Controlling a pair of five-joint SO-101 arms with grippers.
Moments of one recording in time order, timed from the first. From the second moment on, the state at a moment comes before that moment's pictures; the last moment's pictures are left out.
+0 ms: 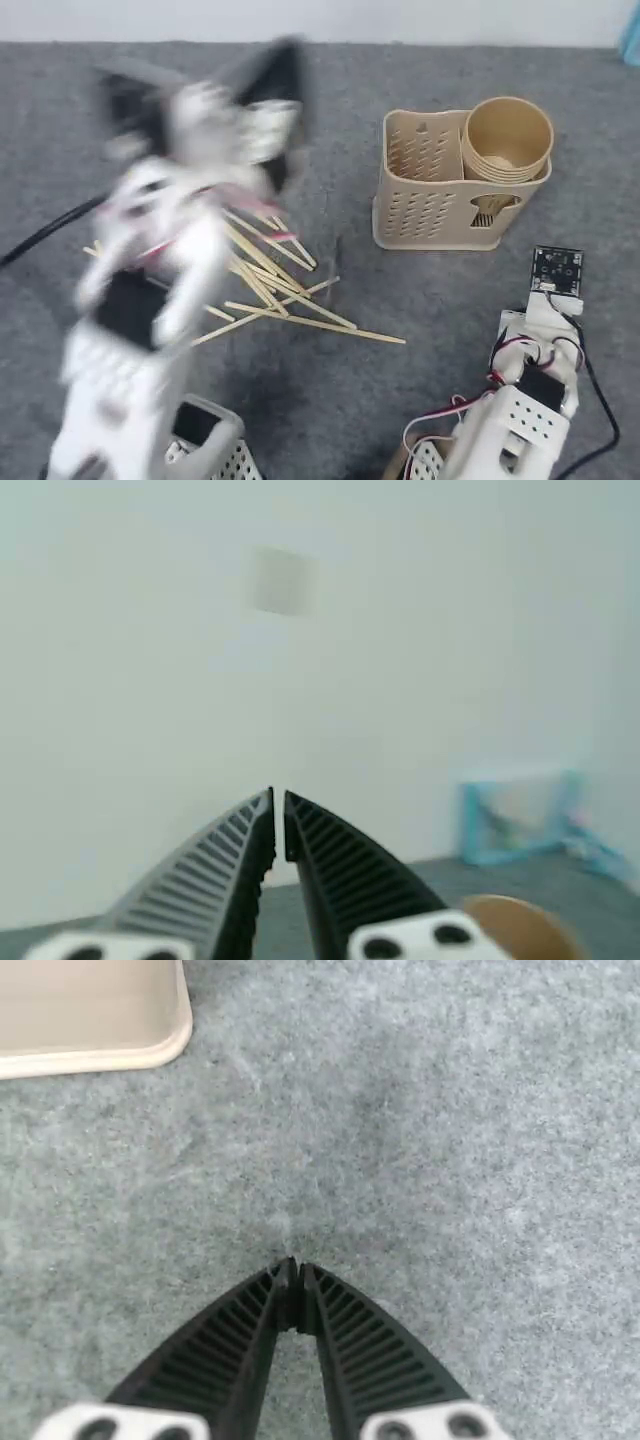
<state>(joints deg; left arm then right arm) 13.7 -46.1 14.5 44.3 13.1 26.7 -73.3 92.3 37.5 20.6</state>
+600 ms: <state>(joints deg) -32.0 -85.6 51.6 36.5 13.1 26.7 -73.3 92.3 37.5 20.6</state>
